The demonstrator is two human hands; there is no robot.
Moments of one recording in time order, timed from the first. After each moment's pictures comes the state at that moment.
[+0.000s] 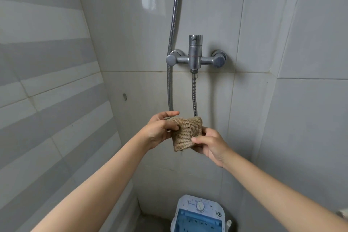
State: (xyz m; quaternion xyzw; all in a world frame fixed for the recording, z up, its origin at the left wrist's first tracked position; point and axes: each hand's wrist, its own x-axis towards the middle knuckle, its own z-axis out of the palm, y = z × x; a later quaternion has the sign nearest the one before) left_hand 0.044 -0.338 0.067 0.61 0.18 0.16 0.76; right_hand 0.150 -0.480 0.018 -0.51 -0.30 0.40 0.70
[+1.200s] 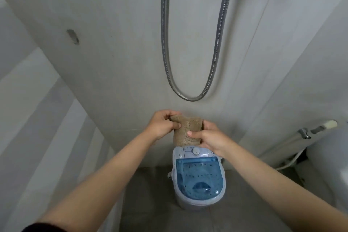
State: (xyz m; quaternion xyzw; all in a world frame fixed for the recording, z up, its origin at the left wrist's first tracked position) left_hand 0.089 -0.215 -0.135 0.71 0.21 -0.02 0.67; right_hand 0.132 -0.380 -0.146 -0.65 -0.04 0.39 0.66
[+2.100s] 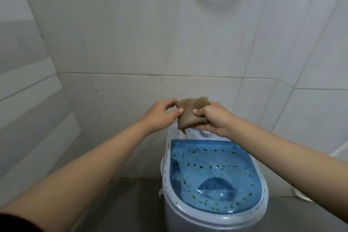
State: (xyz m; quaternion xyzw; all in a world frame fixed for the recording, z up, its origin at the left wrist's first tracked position) left_hand 0.127 -0.219 -0.503 0.88 0.08 0.13 0.44; right_hand 0.204 -0.371 -0.488 -0.66 -0.14 0.31 0.67
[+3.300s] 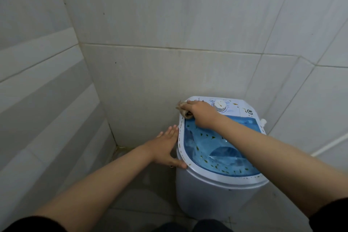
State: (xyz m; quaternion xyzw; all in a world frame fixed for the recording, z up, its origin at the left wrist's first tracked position) left_hand 0.032 -0.226 -0.620 0.97 0.01 -0.14 0.19; right_hand 0.190 -0.336 -0.572 -0.86 -0.51 0.00 -0.01
